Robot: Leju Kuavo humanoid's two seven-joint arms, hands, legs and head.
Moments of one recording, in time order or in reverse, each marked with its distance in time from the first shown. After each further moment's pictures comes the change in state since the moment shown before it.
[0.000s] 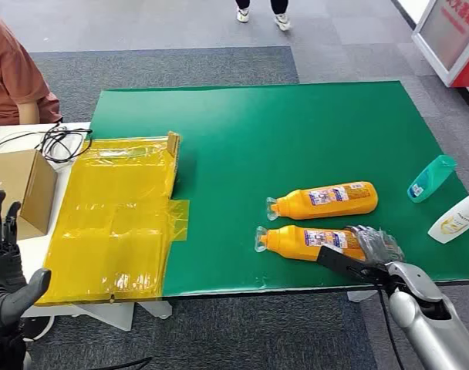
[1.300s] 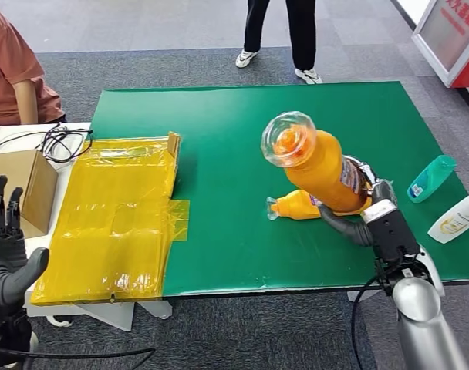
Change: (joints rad) left arm -0.103 0.002 -0.010 0.080 0.063 0.021 0.030; right arm 0.006 0.212 -0.141 -0.394 -0.612 -0.120 -0.262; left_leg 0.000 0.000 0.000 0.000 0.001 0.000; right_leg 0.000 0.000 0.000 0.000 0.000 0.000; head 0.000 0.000
